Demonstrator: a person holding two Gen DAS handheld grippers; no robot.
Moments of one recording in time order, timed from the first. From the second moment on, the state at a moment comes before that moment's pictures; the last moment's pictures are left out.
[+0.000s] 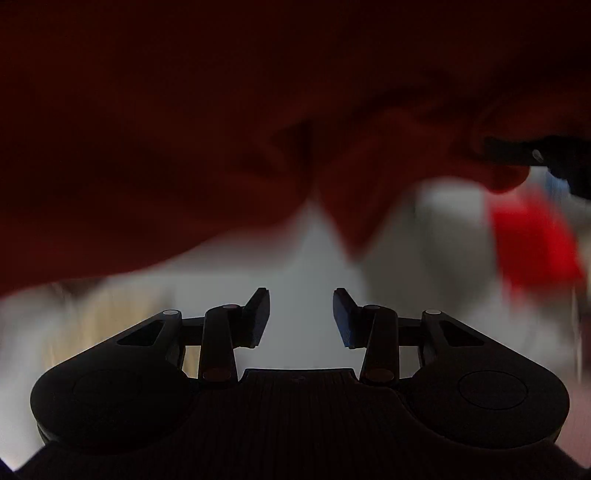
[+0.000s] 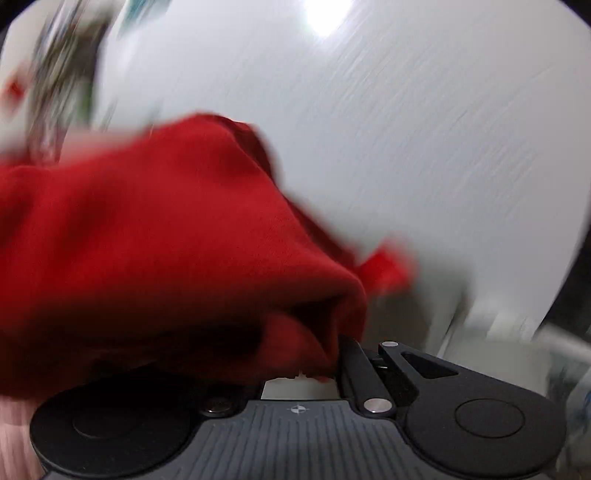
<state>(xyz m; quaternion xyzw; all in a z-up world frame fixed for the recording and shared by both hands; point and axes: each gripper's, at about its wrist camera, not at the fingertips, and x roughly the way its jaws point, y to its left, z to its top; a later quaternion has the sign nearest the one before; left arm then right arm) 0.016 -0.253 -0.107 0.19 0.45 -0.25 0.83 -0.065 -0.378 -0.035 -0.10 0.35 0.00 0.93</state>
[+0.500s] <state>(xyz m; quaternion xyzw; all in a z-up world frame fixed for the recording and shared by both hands) -0.028 -0.206 -0.155 0.21 0.55 -0.21 0.78 -0.122 -0.391 -0.127 0.13 0.51 -0.03 0.85</state>
